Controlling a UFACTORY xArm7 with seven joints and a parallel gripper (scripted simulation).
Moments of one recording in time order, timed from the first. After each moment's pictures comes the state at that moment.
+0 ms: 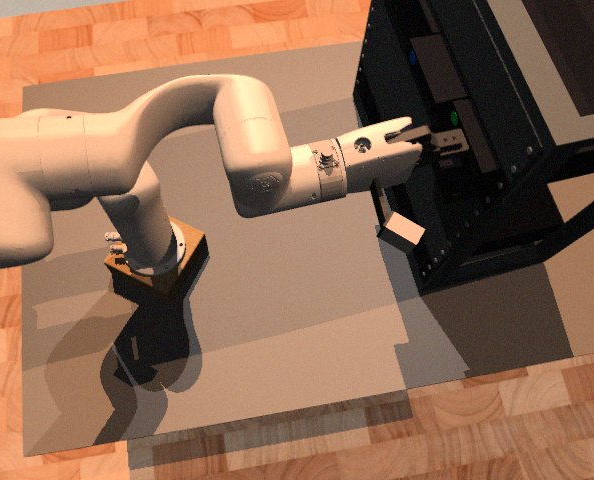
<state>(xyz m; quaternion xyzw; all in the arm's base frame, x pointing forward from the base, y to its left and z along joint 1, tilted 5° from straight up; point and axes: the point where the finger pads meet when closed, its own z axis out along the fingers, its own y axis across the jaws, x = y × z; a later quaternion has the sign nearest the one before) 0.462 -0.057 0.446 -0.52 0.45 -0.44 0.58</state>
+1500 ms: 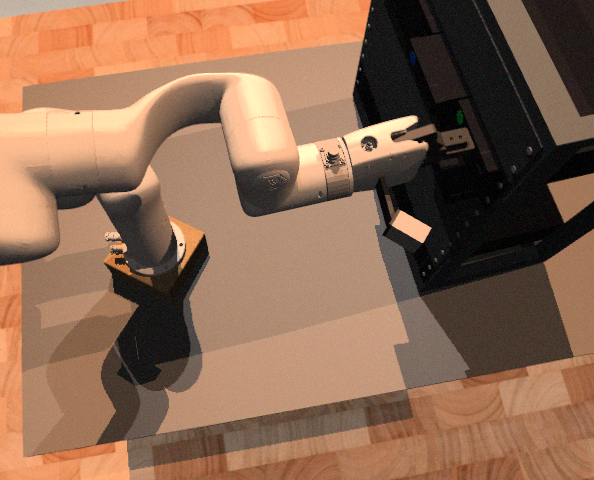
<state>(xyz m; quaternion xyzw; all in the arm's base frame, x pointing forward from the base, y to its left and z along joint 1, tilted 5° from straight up) 0.470 -0.055 0.447 -0.52 0.45 -0.44 0.58</state>
